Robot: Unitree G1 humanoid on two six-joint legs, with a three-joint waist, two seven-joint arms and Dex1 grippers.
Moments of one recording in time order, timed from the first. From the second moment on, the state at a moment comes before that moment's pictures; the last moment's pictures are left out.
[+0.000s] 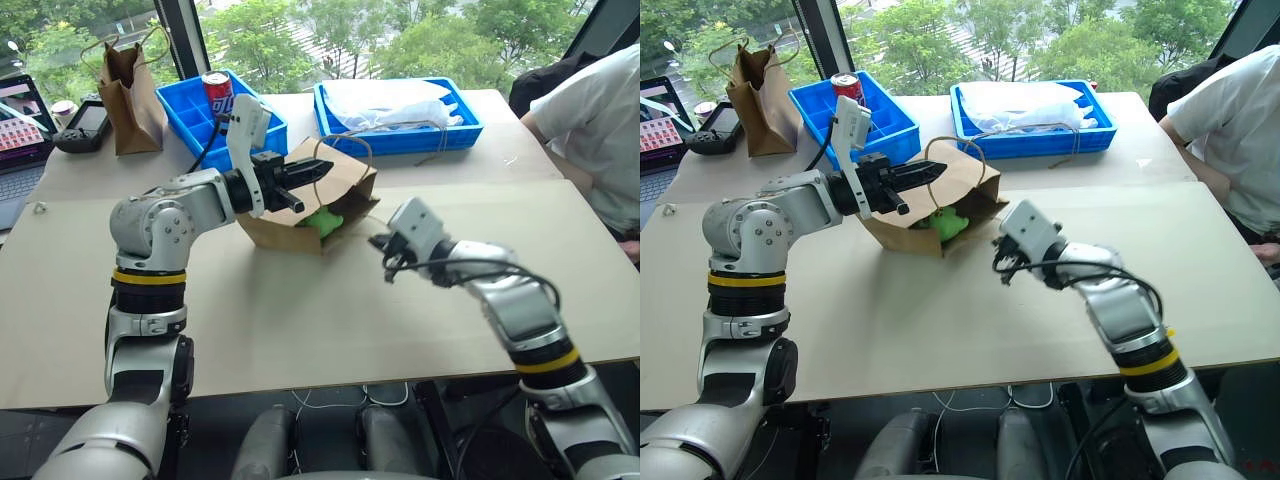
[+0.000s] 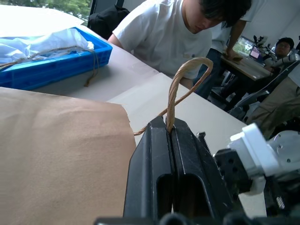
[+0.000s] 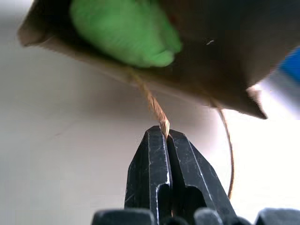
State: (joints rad) left arm -0.90 0.41 0.10 0.04 -0.69 0.96 -0.64; right arm -0.60 -0.61 0.17 -0.19 0.13 0.57 0.67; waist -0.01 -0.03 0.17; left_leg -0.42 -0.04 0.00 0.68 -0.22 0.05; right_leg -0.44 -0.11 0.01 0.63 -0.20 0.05
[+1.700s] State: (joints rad) left arm -0.48 0.88 0.14 -0.19 -0.75 0.83 -1.08; right arm -0.68 -1.01 -0.12 -0.43 0.67 0.96 1.09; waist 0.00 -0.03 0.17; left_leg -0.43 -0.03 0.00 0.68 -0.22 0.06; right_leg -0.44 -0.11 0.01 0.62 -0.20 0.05
